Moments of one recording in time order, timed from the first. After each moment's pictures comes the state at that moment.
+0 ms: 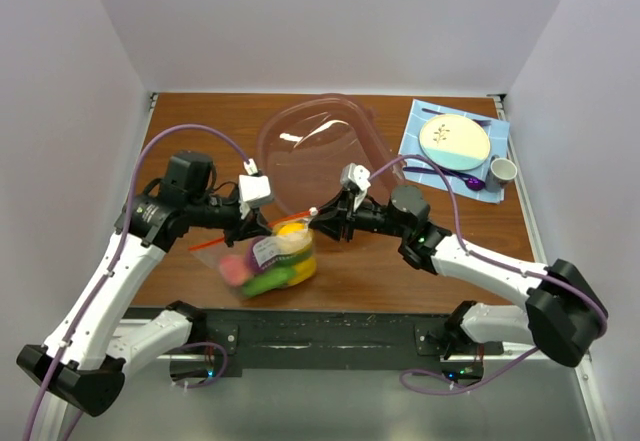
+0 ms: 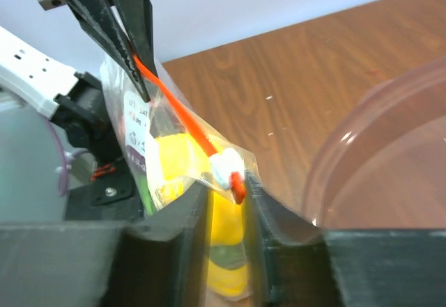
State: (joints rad) left arm -0.41 0.97 1.14 -0.96 0.77 0.53; right arm 0.78 1.22 0.63 0.60 -0.57 0.21
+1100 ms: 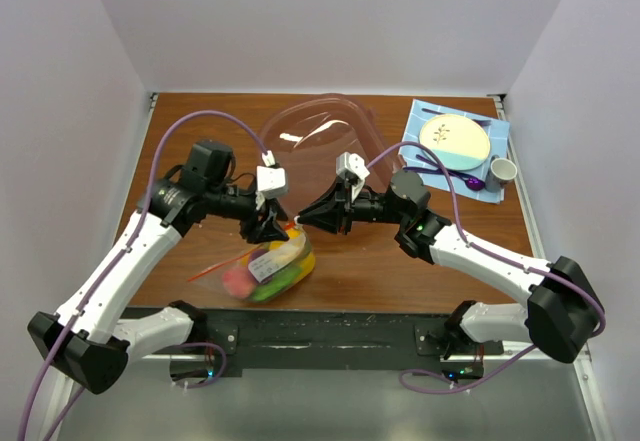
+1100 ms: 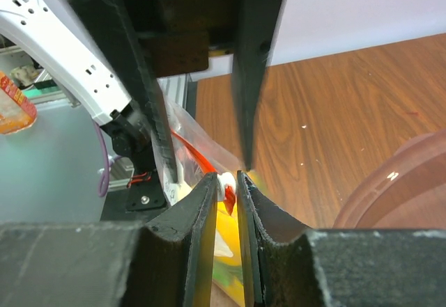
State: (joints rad) left arm -0.47 1.10 1.17 -0.88 0.85 0.50; right arm 0.77 1.25 0.77 0.57 -0.73 0.25
